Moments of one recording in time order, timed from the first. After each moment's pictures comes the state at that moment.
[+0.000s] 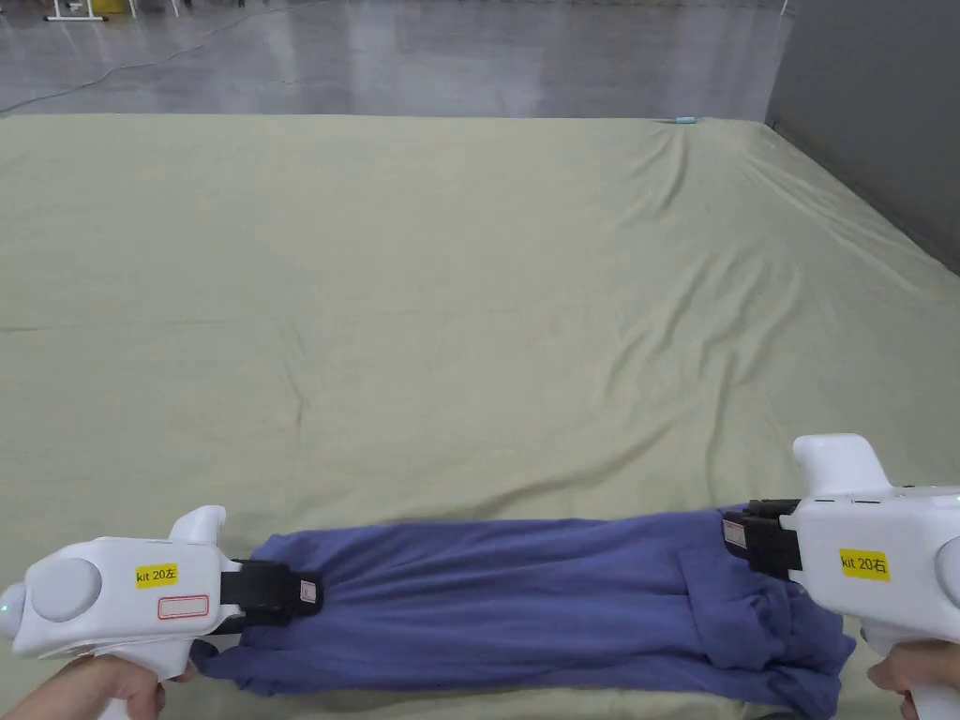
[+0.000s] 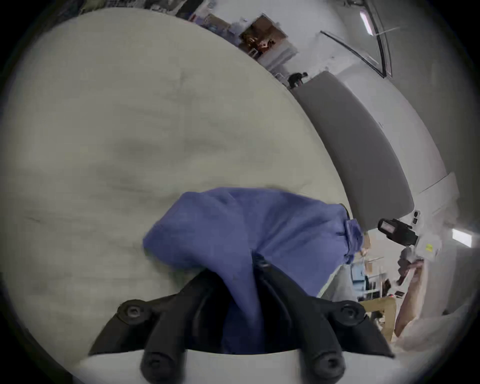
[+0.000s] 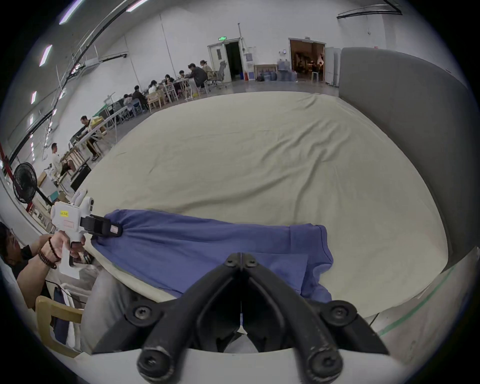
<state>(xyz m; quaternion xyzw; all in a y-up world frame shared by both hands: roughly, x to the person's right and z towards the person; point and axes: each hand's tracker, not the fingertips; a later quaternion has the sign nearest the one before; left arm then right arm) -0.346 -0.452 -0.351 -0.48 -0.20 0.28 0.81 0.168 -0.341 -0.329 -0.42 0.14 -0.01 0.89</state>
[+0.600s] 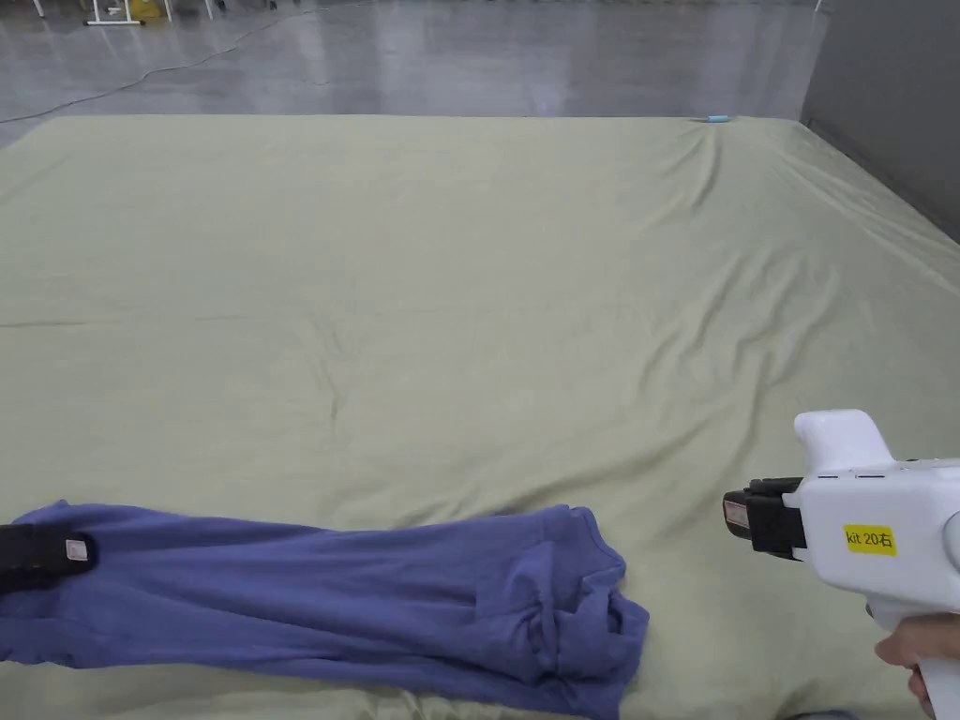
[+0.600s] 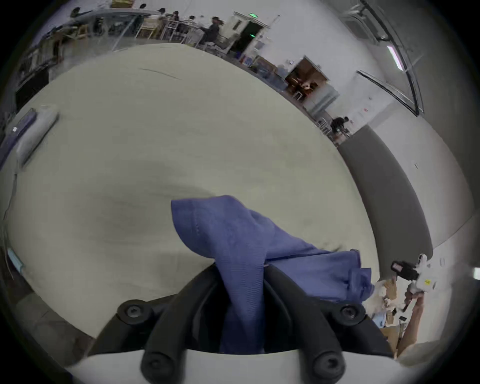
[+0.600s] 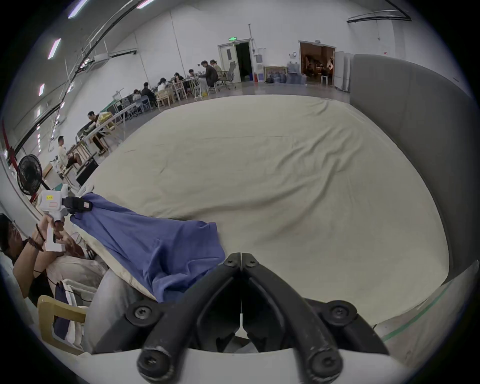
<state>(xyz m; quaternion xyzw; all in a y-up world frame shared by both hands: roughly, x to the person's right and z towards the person) -0.521 -0.392 -0.298 -0.42 -0.03 0.31 0.85 0.142 -0.331 -0.339 -0.42 0.17 0.00 0.89</state>
